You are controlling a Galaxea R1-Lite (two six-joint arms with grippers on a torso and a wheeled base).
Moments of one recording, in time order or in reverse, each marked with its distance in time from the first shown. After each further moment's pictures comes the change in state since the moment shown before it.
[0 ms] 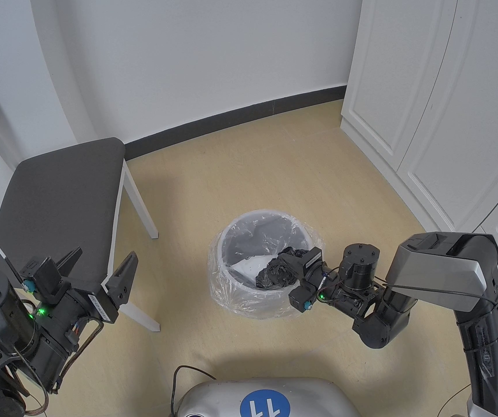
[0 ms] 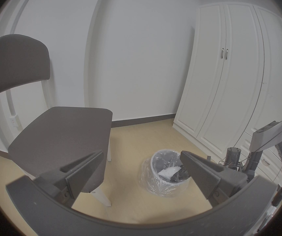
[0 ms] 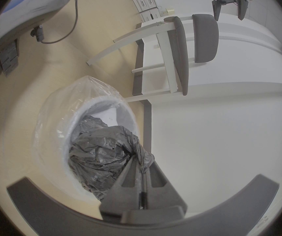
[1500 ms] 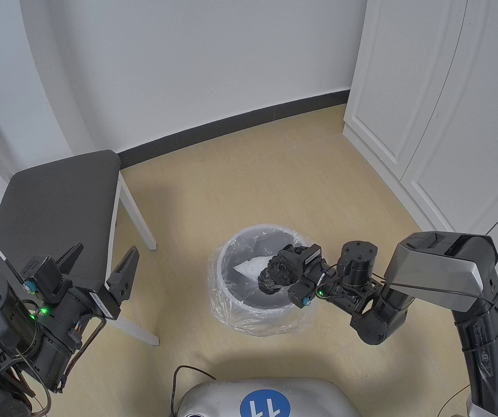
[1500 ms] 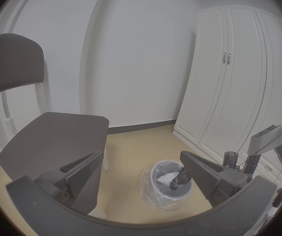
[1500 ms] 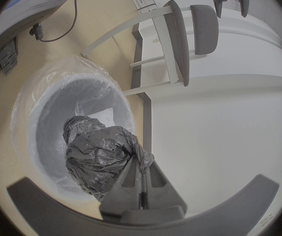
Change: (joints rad) left arm 0.003 0.066 0.033 -0.160 -0.007 0.017; right arm -0.010 0.017 -0.047 0.029 -0.003 0.012
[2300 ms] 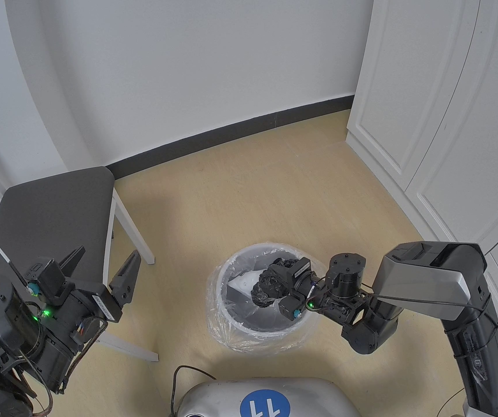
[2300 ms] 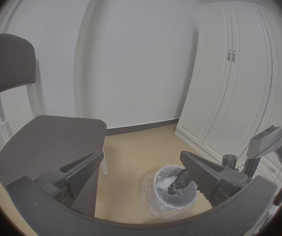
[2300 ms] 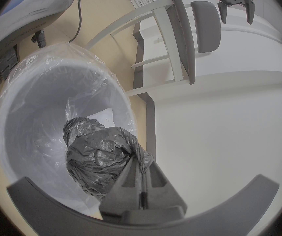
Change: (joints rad) left arm 0.001 0.016 0.007 0.000 0.001 0.000; right arm 0.040 0.053 -0.009 -0.002 0.001 0.015
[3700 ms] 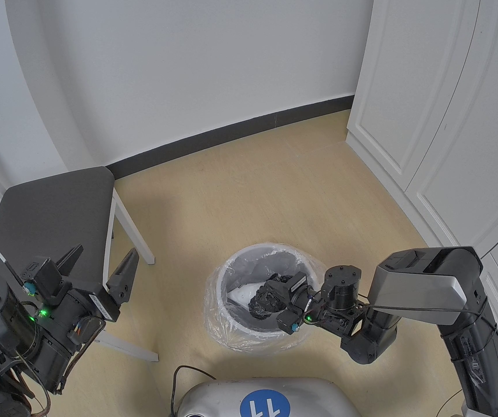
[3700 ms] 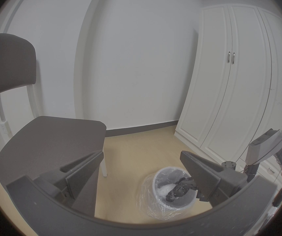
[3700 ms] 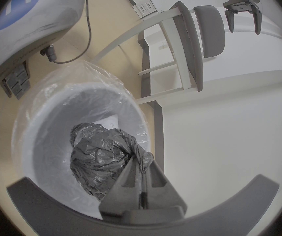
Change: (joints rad) left arm -0.004 -0.017 0.001 -0.001 0.000 0.000; right arm 0.033 0.011 0.063 -0.008 0.000 0.021
